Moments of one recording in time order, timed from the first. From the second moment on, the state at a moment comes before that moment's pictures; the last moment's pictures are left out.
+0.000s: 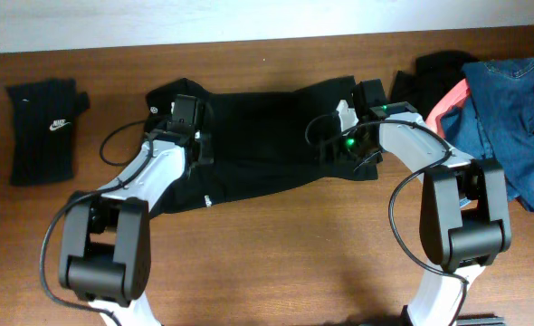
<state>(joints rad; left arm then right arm) -0.23 1.94 1.24 -0.44 -0.19 -0.25 0.12 2.00 1.35 -0.72 -0.30 0.08</state>
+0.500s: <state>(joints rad) -0.23 1.93 1.44 -0.52 -0.26 -0.16 0.12 2.00 1.35 -0.72 -0.30 0.08</state>
